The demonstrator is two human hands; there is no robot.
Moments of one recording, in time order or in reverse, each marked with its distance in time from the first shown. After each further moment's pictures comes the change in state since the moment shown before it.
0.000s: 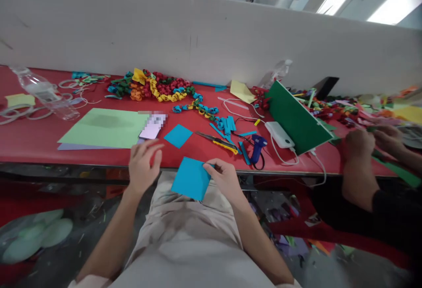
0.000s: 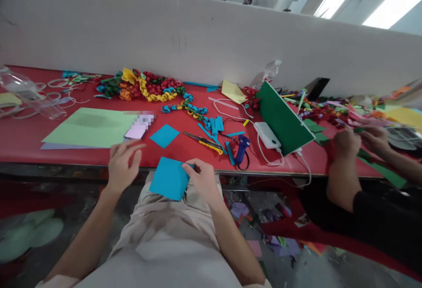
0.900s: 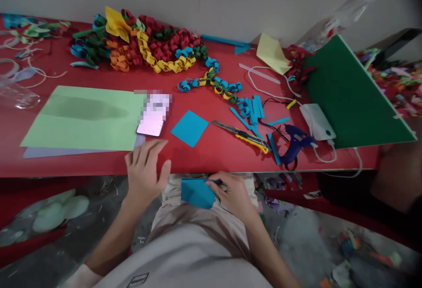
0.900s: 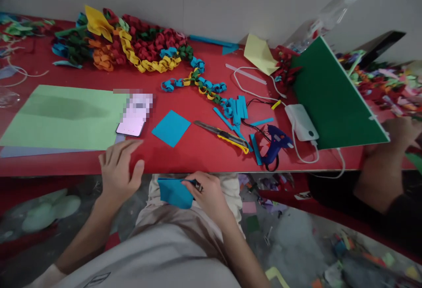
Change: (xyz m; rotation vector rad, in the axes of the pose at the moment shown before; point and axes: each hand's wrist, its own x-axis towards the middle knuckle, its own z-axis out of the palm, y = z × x) left_hand 0.018 -0.050 0.002 0.145 -0.163 0.082; right_hand 0.002 0.011 0.043 -0.306 -0.139 0.025
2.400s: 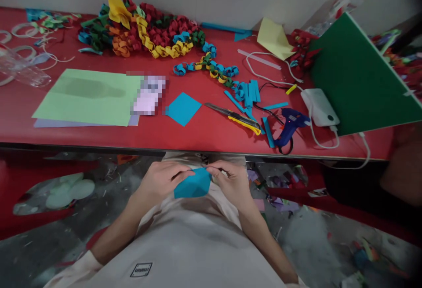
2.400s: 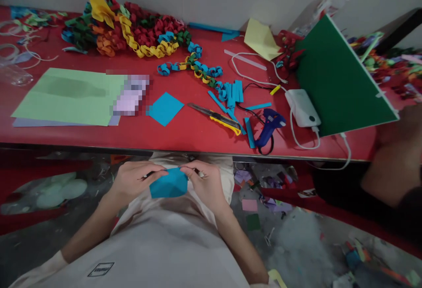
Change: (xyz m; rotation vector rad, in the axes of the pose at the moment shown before) left_hand -0.052 0.077 0.004 -0.474 -0.277 0.177; right_hand -0.034 0.012 -0.016 0.310 0.088 0.022
